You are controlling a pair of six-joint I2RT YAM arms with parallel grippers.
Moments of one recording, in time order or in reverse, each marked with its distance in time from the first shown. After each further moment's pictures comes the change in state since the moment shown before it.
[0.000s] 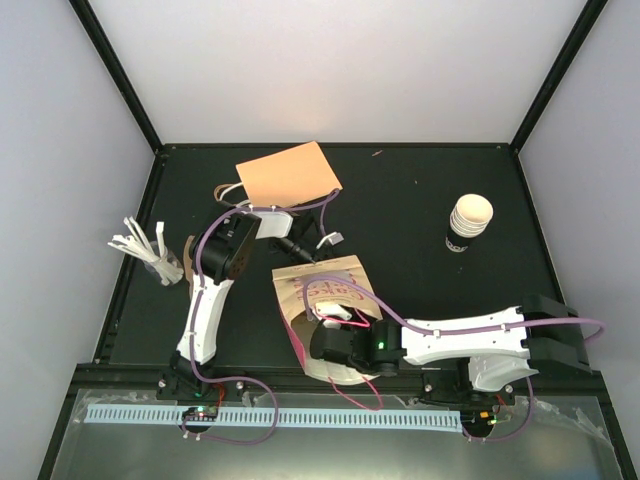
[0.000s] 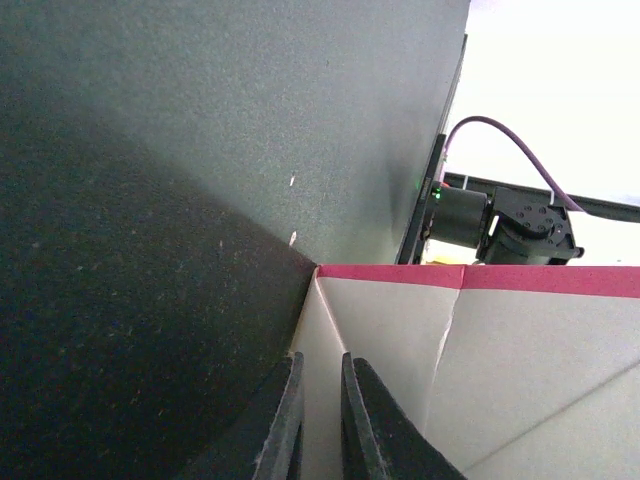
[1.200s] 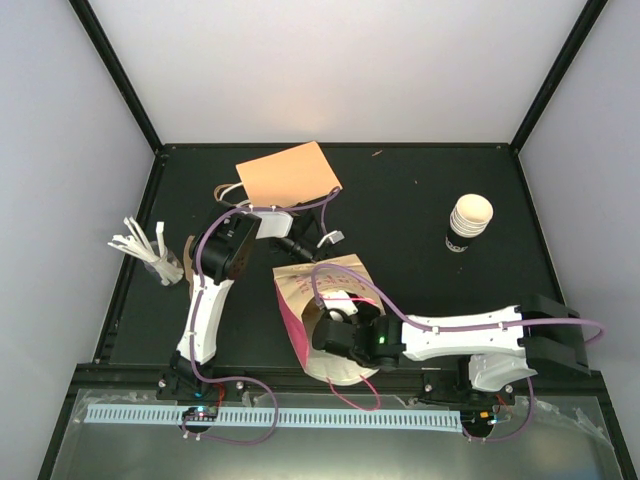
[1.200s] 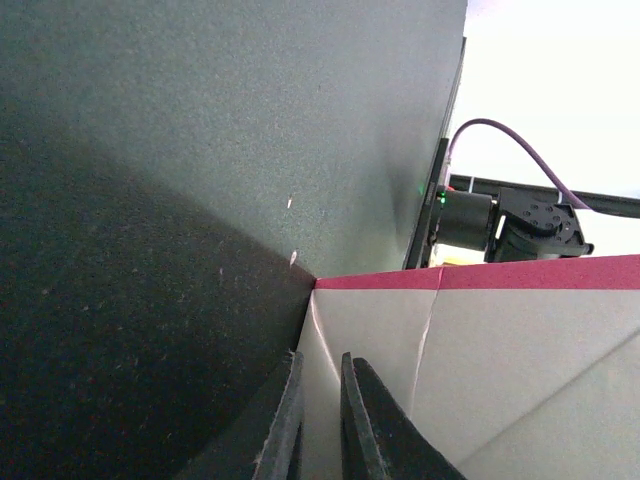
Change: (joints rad) left arm -0.002 0.000 0.000 0.022 -0.001 0.012; right arm -0.056 0.003 -0.037 0.060 -0.047 0.249
